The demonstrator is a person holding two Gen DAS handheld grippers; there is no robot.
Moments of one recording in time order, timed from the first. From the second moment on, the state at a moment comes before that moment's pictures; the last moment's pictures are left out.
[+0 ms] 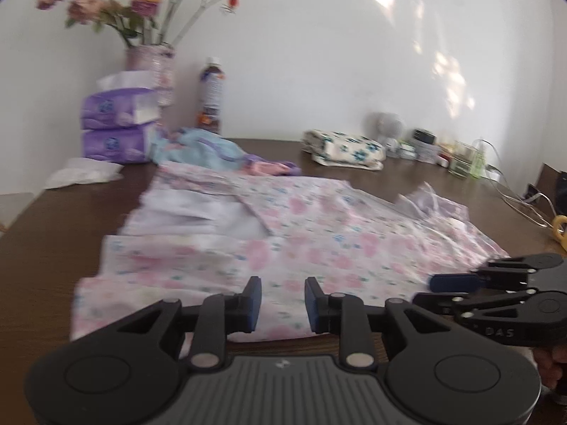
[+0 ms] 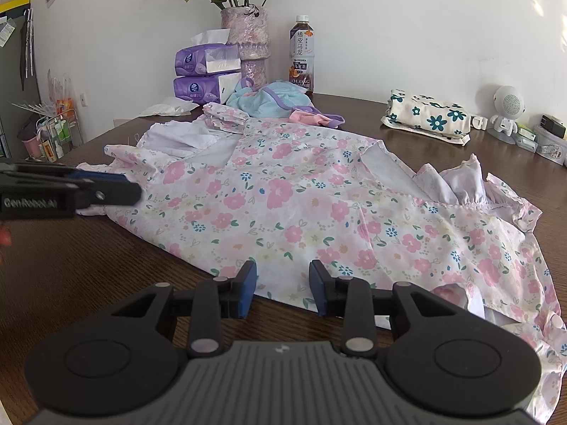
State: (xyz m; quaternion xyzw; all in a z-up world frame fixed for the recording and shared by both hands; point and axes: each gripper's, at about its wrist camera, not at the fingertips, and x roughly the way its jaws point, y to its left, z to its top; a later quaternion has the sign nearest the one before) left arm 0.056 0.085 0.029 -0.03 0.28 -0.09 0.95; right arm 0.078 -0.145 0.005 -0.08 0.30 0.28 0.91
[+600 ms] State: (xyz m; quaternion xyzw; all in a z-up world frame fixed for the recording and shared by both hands) left arm 0.070 0.065 0.011 -0.02 0.31 -0.10 0.94; right arm 0.078 -0.144 0.005 -0.08 0.30 0.29 0.90
